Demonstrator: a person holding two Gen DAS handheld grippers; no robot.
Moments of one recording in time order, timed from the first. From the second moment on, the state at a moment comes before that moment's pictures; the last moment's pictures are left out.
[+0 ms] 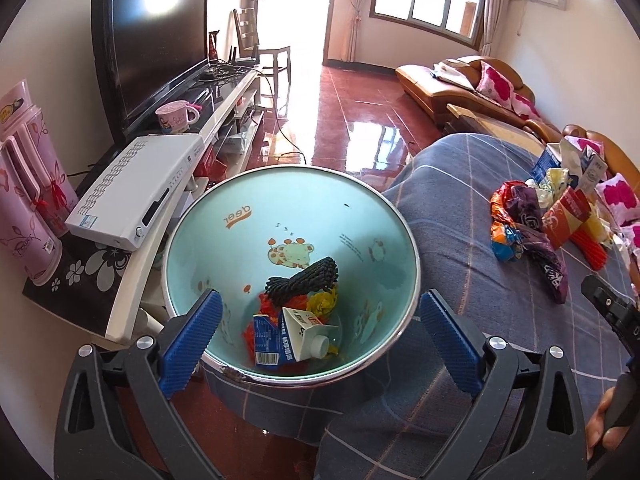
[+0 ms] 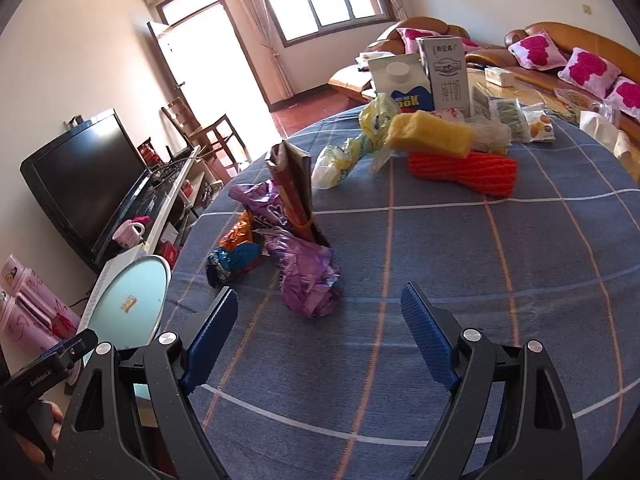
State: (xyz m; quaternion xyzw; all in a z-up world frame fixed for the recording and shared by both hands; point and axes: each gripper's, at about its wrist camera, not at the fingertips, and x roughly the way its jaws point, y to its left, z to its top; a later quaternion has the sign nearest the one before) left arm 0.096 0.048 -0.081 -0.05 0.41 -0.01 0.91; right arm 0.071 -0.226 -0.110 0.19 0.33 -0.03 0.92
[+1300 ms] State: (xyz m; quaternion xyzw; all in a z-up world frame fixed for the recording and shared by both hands) left arm 0.138 -0.061 -0.076 0.00 0.40 -0.09 0.91; right arm 0.142 -0.264 -0.094 0.18 0.31 -0.02 0.93
